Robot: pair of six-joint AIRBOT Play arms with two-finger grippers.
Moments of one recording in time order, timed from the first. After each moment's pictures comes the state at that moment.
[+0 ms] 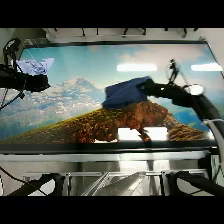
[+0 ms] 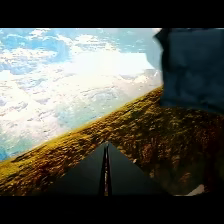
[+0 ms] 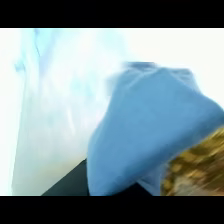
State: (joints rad) left arm 0.04 -1.23 1.53 1.26 -1.36 -1.47; right arm 0.03 -1.25 1.04 -0.33 0.82 1.10
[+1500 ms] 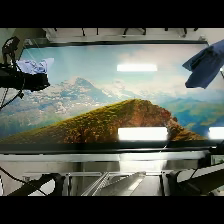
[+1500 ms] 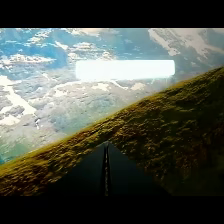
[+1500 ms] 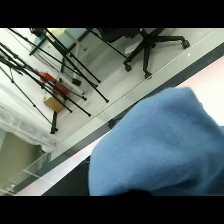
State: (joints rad) left arm 0.04 -1.23 1.53 1.26 -1.34 -1.48; right arm -0.62 -1.76 1.88 -0.29 0.78 1.04
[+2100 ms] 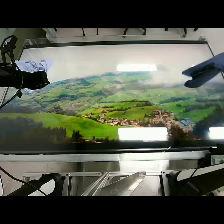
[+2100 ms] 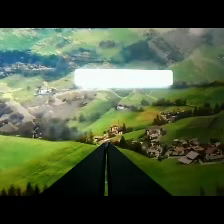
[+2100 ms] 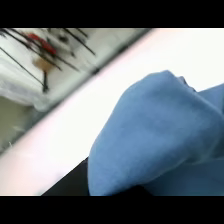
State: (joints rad) left arm 0.04 -1.23 1.53 1.26 -1.30 -1.50; right arm -0.75 -1.80 1.89 -0.45 1.07 1.19
